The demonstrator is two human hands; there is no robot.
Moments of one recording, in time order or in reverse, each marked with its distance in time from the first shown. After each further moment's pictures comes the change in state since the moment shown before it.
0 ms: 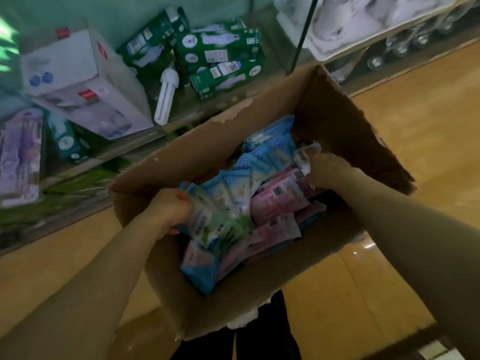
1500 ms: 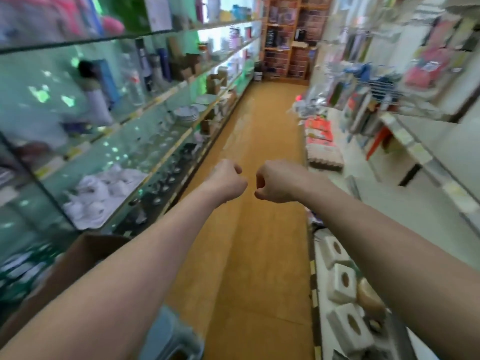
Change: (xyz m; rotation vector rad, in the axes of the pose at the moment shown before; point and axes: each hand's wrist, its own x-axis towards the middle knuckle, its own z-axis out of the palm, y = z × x) left_hand -0.539 0.091 0.198 0.564 -0.241 1.462; right_hand -0.585 0.189 -0.064 0.187 0.641 0.483
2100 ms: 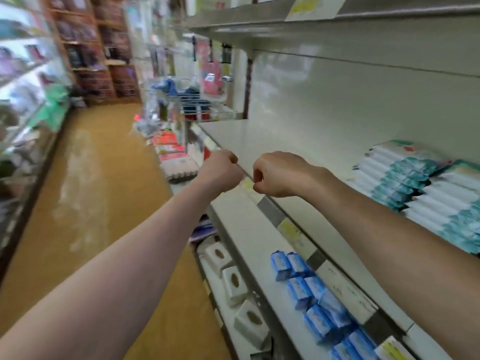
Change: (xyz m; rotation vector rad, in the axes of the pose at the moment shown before) left_hand 0.015 0.298 0.232 -0.053 -0.422 0.539; right_hand -0.159 0.309 -0.031 -0.026 0.142 0.641
